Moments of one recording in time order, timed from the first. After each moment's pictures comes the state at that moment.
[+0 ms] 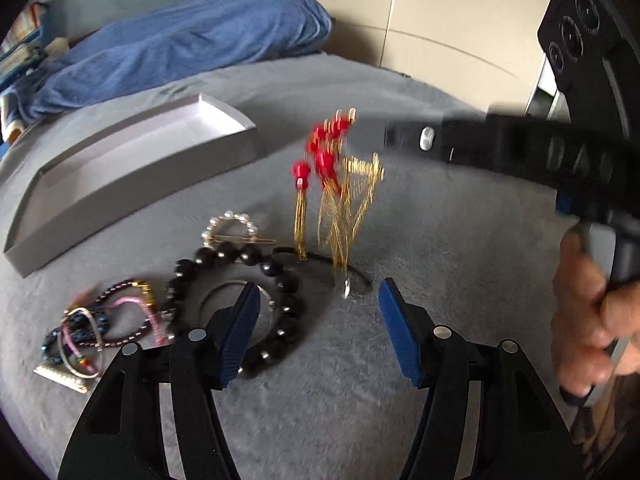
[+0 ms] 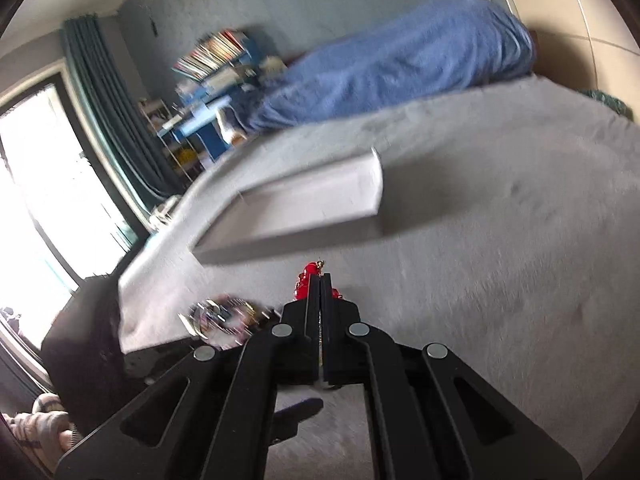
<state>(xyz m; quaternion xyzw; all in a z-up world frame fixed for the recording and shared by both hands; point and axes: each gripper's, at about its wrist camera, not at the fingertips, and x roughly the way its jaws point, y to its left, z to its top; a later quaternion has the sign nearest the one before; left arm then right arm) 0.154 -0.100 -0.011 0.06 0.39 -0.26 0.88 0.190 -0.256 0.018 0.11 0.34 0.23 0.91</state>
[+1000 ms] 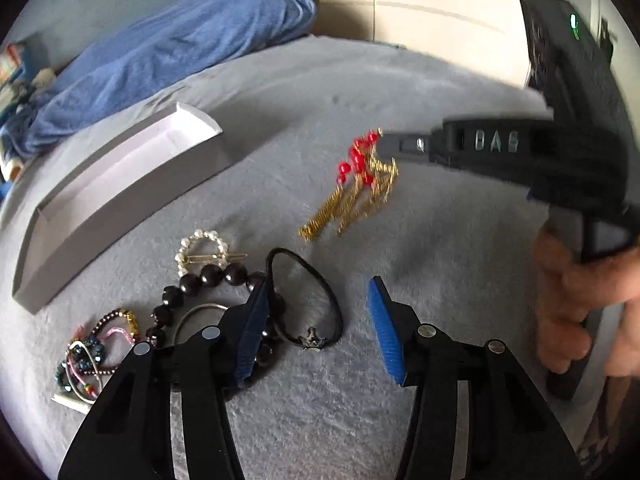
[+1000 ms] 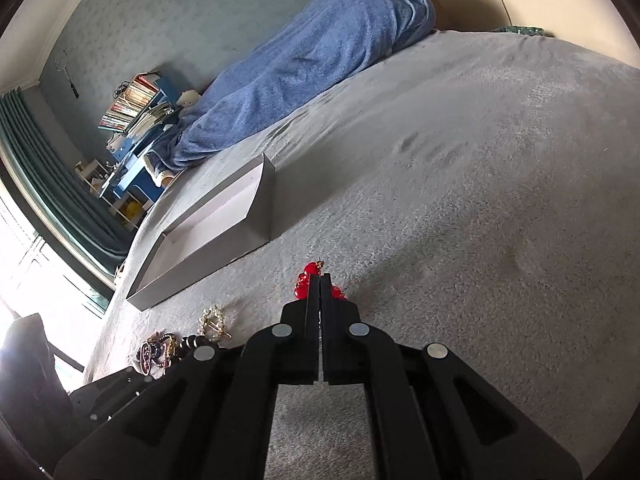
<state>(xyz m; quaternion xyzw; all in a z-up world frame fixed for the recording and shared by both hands) 0.156 -0.139 -0.013 0.15 0.40 -0.24 0.87 0.210 -0.327 -0.015 0.23 0.34 0.13 0.91</state>
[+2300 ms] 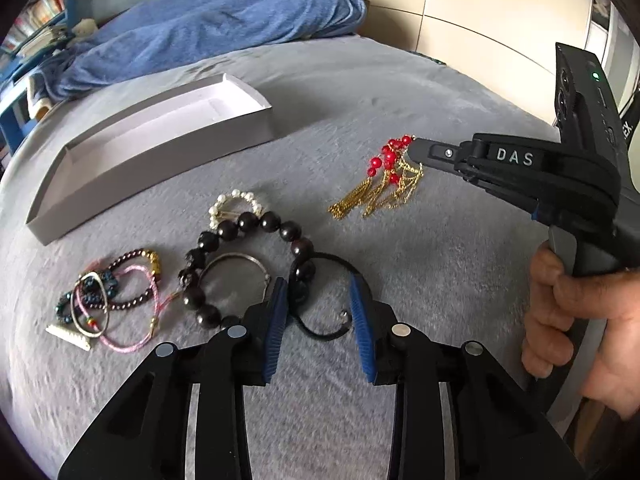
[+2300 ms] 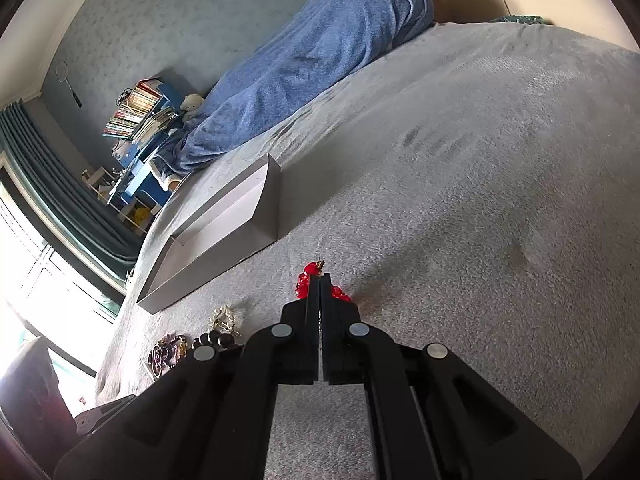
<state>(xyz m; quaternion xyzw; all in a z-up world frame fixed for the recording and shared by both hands) 0.137 -0.112 -0.005 0.06 0.43 -0.19 0.88 0.207 -0.328 -0.017 0.24 0.34 0.13 0.90</state>
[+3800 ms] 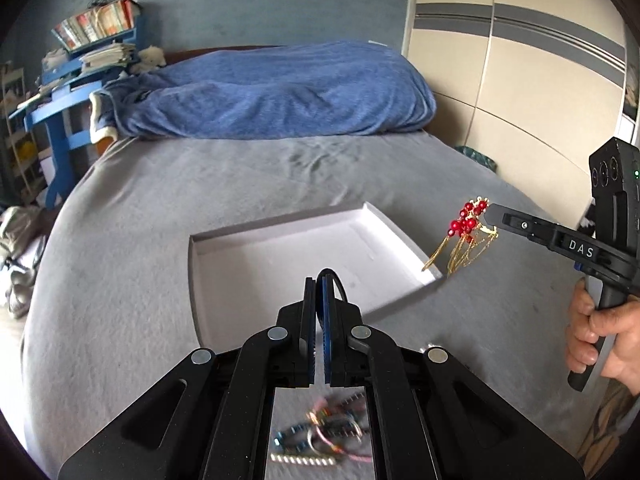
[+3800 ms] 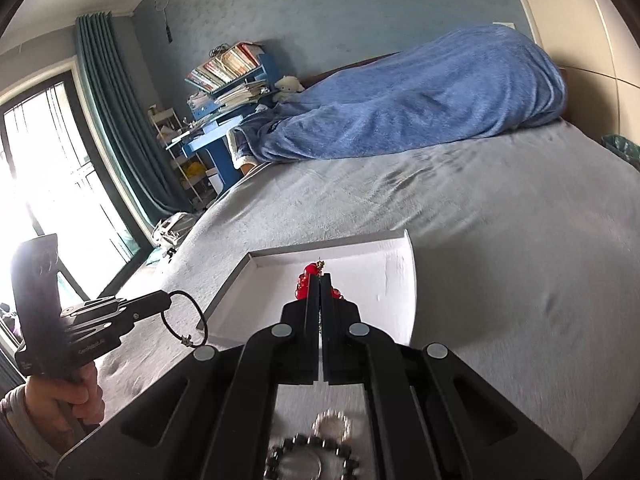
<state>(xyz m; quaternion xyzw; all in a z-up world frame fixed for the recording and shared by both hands) 0.236 0.059 0.108 0.00 0.33 -0.14 0.94 0.291 -0.209 0.099 0.09 0.29 0.26 0.92</state>
